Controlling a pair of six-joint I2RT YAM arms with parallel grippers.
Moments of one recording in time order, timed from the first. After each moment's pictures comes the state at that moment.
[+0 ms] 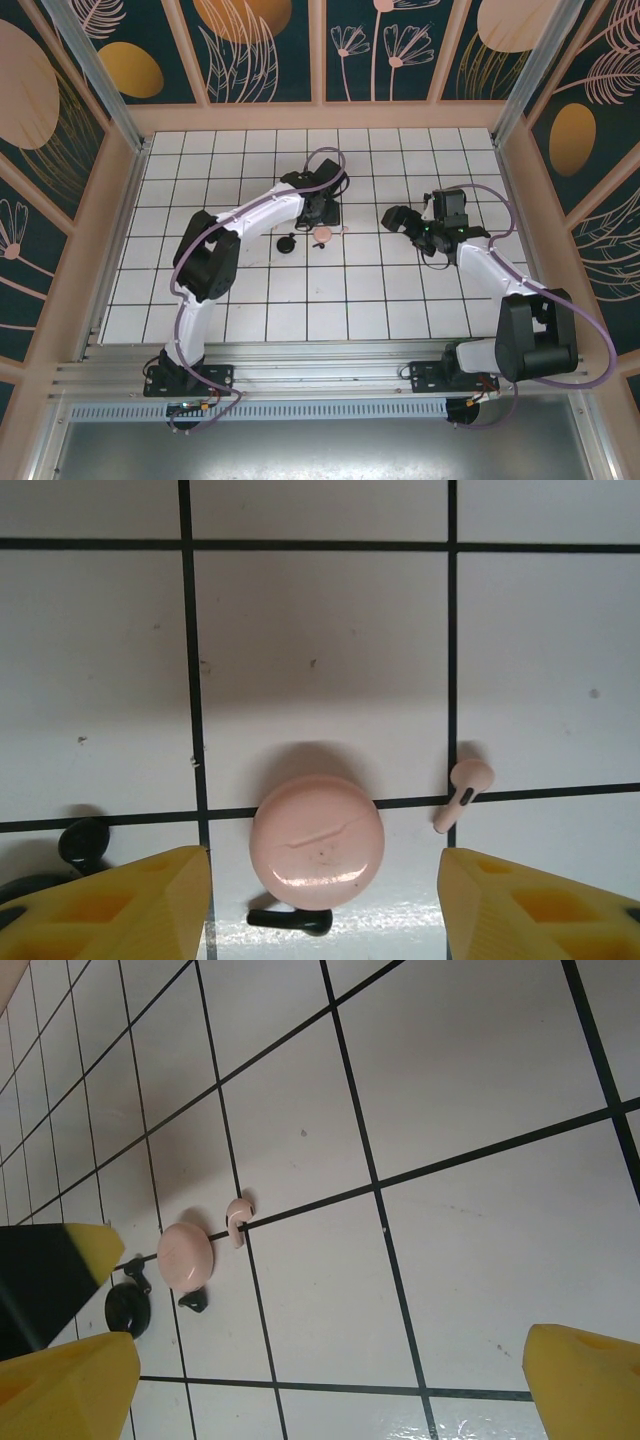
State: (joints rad) left arm -0.71 2.15 1.78 -0.83 -0.12 -0.71; right arm 0.17 1.33 0.77 -0.29 -0.37 0.65
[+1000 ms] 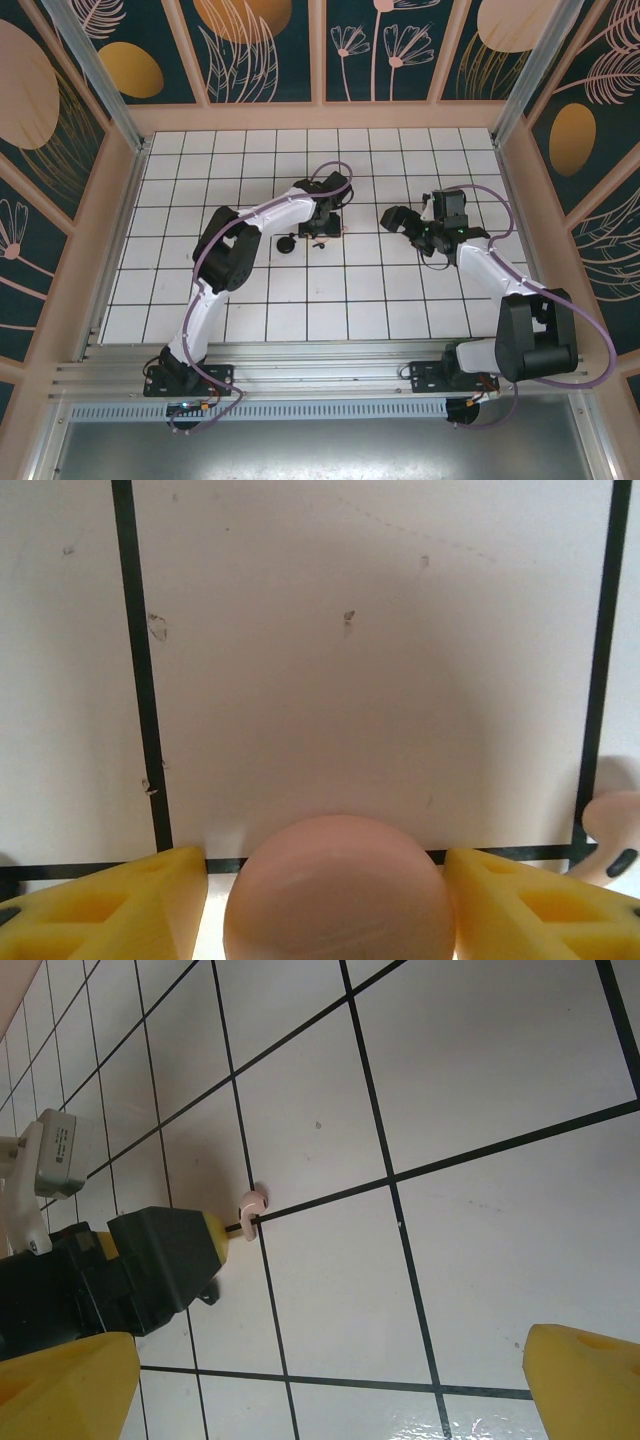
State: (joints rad) left arm -0.71 2.30 1.84 -0.87 -0.11 -0.71; right arm 0.17 1.33 0.77 -0.27 -0.40 0.65
